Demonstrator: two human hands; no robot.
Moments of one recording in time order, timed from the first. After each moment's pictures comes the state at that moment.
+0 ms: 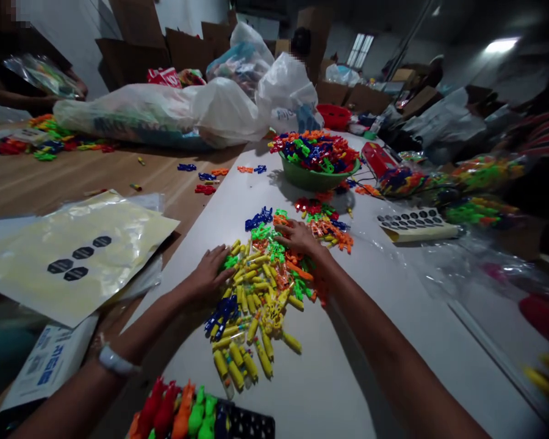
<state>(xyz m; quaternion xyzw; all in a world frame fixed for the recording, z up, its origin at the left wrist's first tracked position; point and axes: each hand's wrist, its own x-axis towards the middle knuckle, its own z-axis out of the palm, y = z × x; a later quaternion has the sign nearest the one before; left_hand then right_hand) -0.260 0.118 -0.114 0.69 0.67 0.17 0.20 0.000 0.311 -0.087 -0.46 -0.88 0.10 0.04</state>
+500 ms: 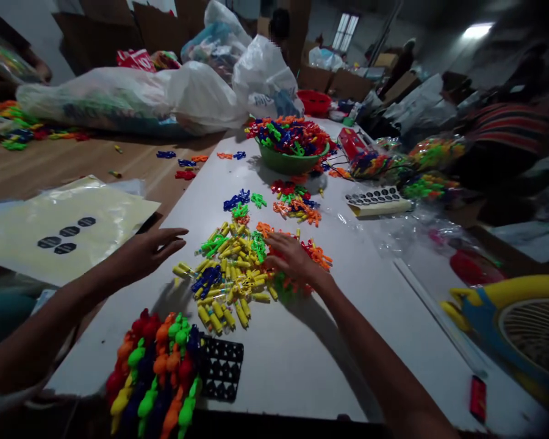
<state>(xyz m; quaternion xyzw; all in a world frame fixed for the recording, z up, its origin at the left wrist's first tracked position) -0.253 0.049 0.010 0.64 0.72 0.19 0.17 0.089 0.161 -0.063 -0.32 -0.92 0.17 0.16</state>
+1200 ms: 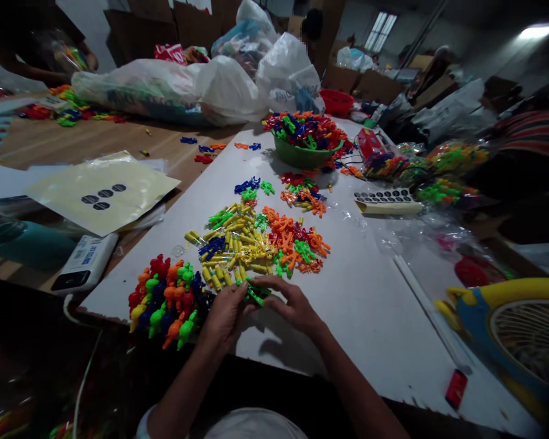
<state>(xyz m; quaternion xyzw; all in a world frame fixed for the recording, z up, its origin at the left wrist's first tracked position) -0.024 -0.064 -0.062 0.10 0.52 0.60 0.60 0.128 0.019 -0.072 -0.22 -0.83 0.43 0.27</state>
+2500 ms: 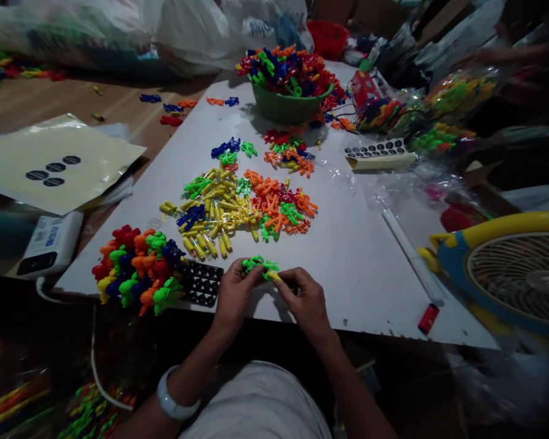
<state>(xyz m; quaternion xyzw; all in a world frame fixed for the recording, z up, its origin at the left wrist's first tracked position) 0.032 -0.079 -0.077 0.17 0.52 0.61 0.57 0.181 -0.057 -0.074 -0.49 -0.70 0.38 0.35</state>
